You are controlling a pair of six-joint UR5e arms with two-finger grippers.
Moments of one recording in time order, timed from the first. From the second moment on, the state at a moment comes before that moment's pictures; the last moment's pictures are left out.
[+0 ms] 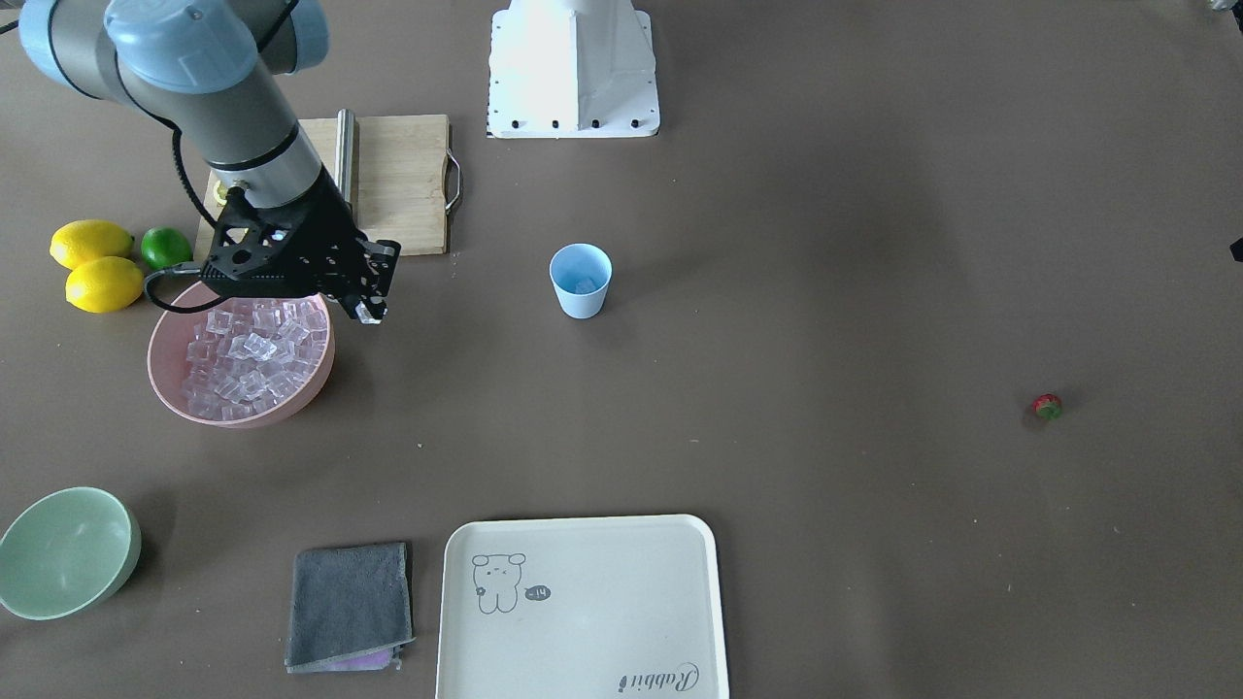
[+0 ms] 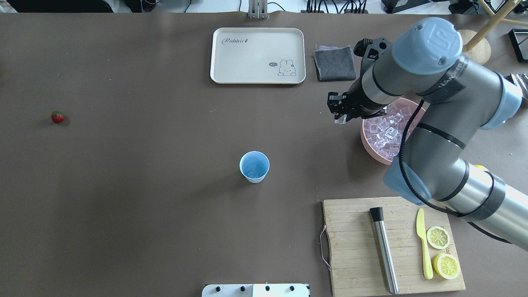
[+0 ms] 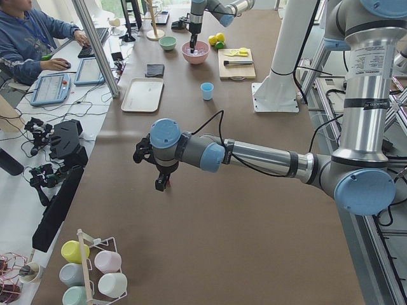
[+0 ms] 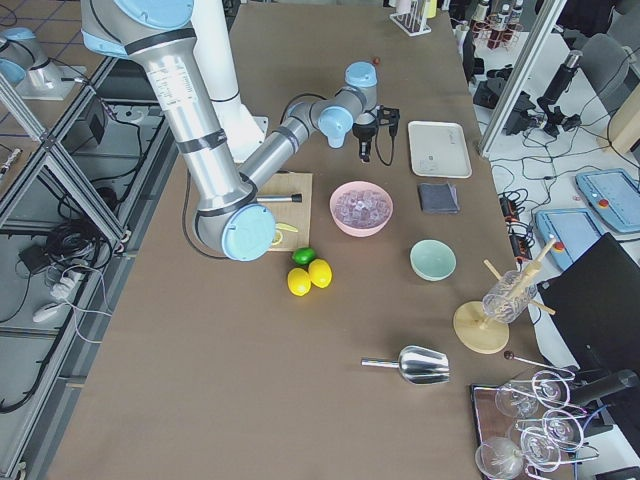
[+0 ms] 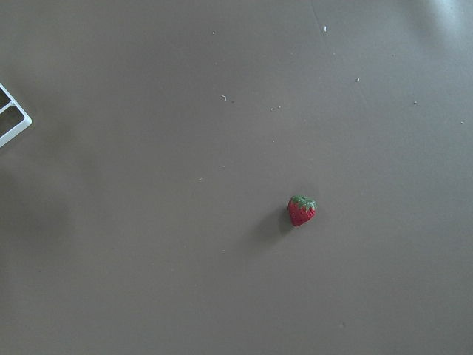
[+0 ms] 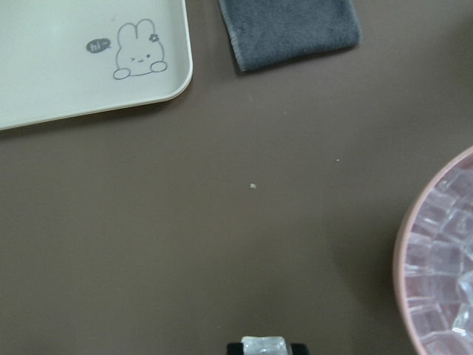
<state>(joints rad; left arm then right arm) -1.50 -1.58 -1.73 -1.72 -2.48 -0.01 0.73 -1.06 1.89 -1.58 1.96 1.25</state>
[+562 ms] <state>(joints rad) -1.49 -1.58 -1.73 -1.72 -2.48 -0.01 0.51 -0.79 1.80 -1.77 1.75 1.50</state>
